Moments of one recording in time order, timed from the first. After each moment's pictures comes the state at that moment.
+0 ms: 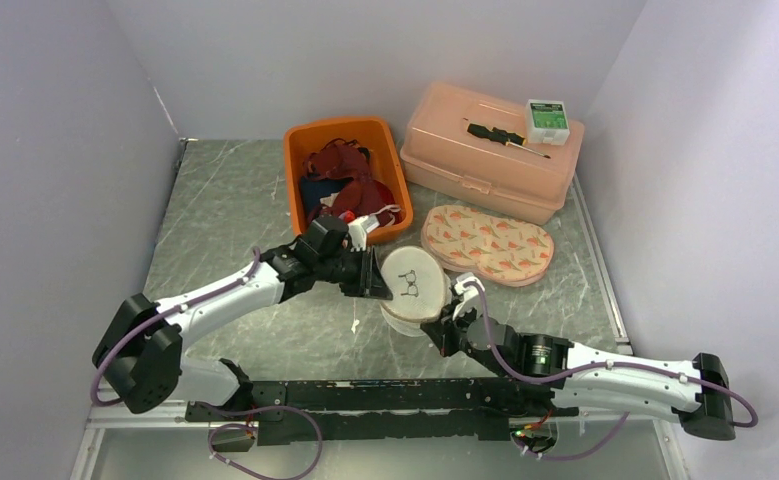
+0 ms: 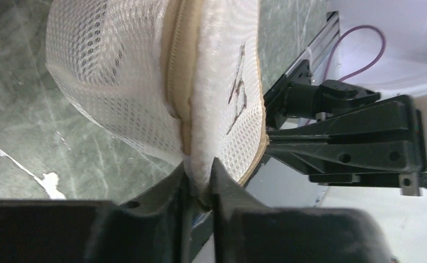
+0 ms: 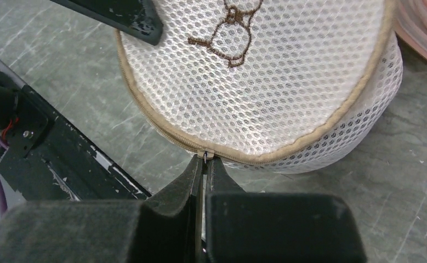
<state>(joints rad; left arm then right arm) -0.74 1.34 0.86 -0.21 0.48 -0.70 1.28 0.57 0.32 -0.19 0.47 0.58</state>
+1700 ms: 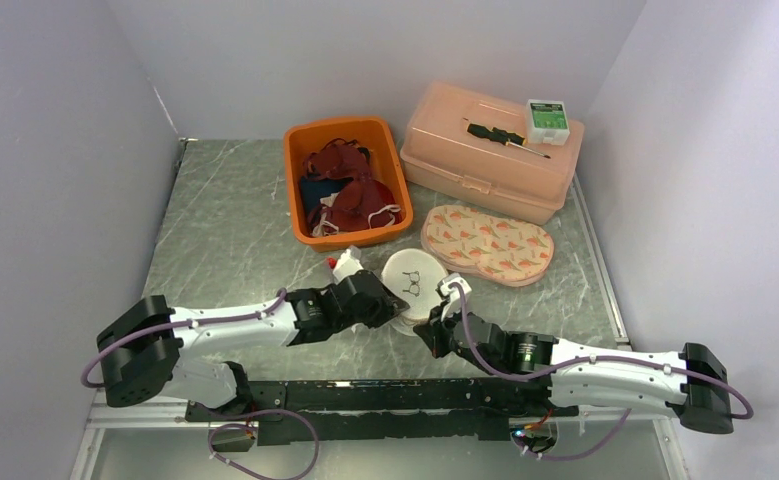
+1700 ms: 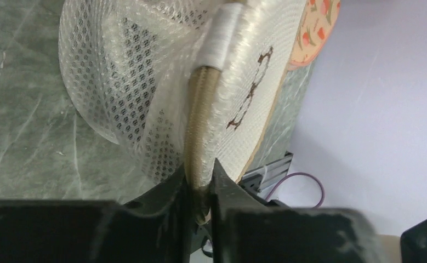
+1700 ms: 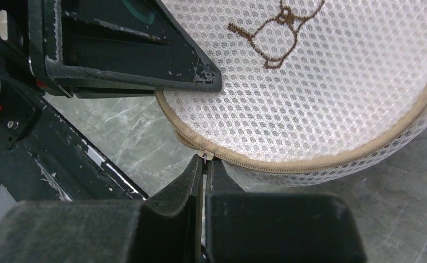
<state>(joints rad) -1.12 1.33 0.73 -0.06 -0.27 -1.54 1.28 0.70 0.32 -0.10 0.44 0.57</state>
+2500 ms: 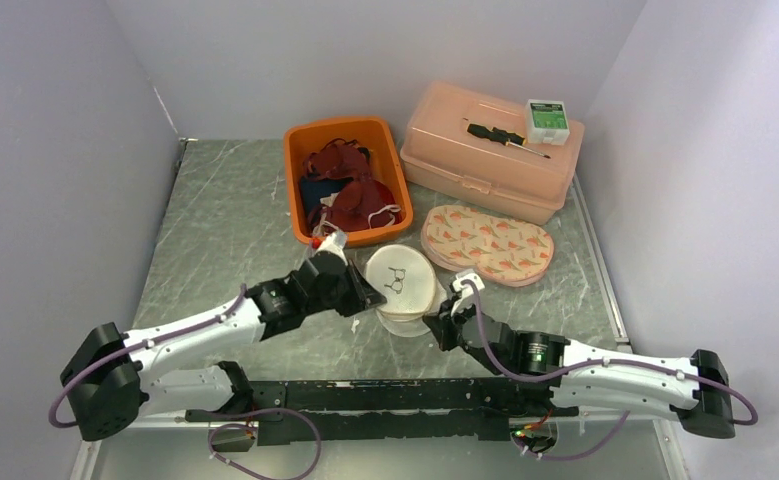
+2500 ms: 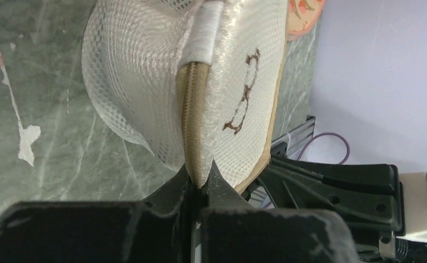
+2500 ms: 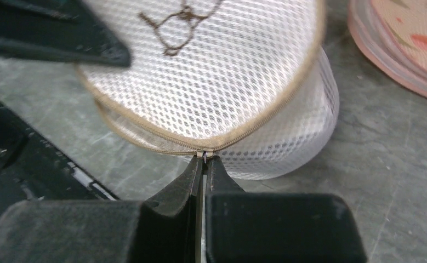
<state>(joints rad) -0.96 1.12 0.64 -0.10 -0.06 -1.23 1.27 0.64 0.35 -0.20 0.57 0.58</state>
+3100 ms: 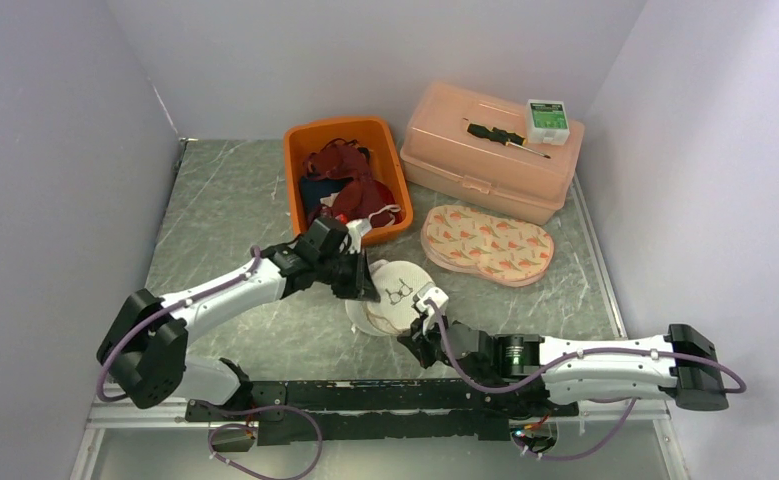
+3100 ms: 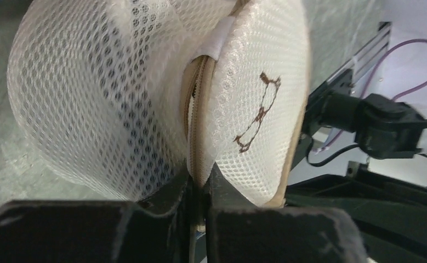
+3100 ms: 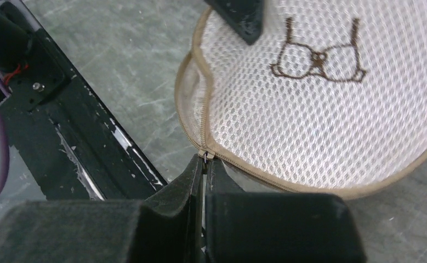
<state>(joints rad) -0.72 1.37 0.90 -0.33 0.39 -0.68 1.40 0.82 0.40 -0.01 0.43 0.41</state>
